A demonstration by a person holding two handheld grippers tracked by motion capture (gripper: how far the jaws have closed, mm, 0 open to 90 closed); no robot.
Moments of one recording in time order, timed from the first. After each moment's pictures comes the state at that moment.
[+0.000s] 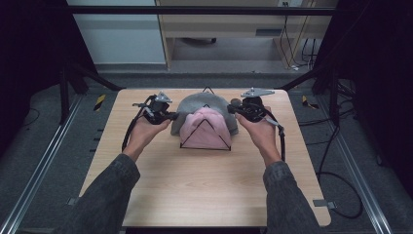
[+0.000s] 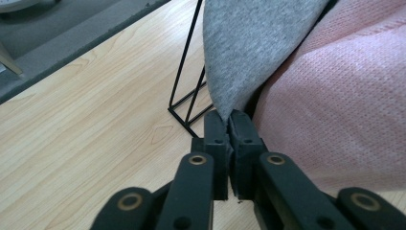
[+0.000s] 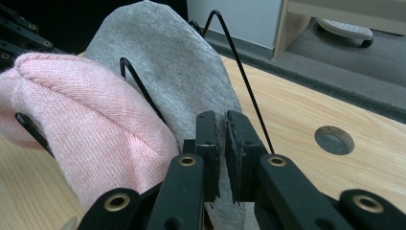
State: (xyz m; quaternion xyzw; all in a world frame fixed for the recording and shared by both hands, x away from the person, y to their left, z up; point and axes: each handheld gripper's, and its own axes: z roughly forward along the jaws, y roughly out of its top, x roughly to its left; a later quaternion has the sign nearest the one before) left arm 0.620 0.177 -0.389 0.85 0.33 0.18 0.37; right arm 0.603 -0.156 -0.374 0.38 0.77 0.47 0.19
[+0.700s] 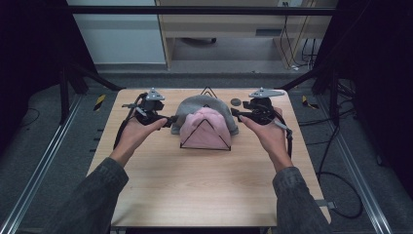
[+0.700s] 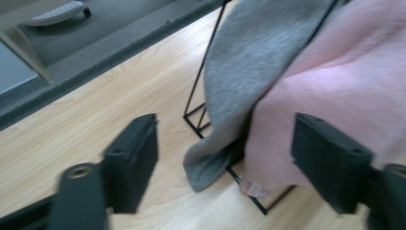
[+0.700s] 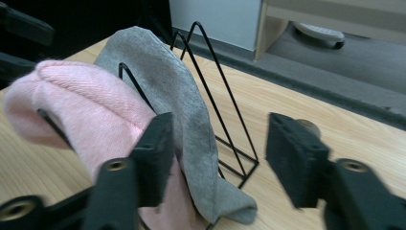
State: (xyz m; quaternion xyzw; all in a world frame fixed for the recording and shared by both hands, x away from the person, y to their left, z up) left arm 0.591 0.188 -0.357 0.83 0.34 0.21 0.39; right arm 0.579 -0.172 -0.355 0.40 0.76 0.46 0.23
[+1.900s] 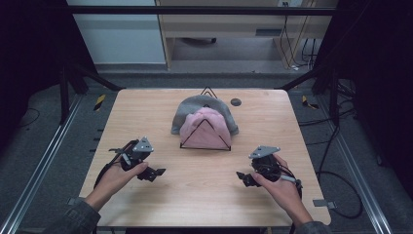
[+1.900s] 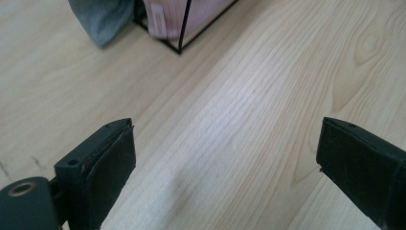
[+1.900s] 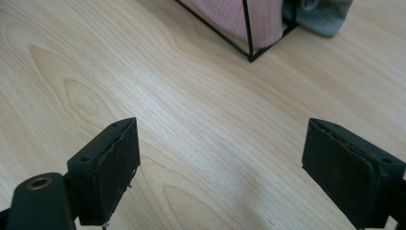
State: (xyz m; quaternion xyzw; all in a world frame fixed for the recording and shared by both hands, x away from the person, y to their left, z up) left arm 0.495 0.229 -0.443 0.90 0.28 0.12 0.32; right arm 0.467 -0.187 -0.456 0.36 0.85 0.34 0.17
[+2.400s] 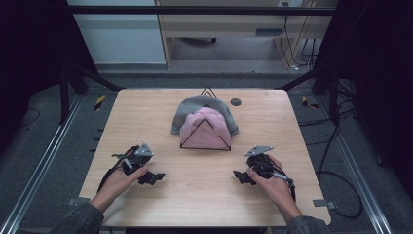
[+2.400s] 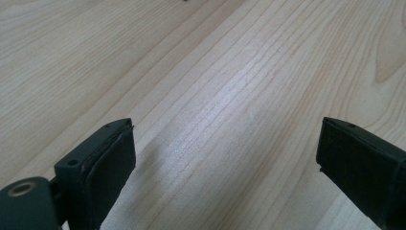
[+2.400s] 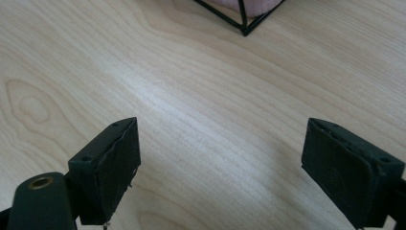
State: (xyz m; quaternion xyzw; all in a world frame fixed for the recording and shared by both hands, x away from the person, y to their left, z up) left arm 0.501 0.237 -0.480 0.89 0.32 0.10 0.31; right arm 0.487 -0.180 -0.488 0.41 0.84 0.32 0.15
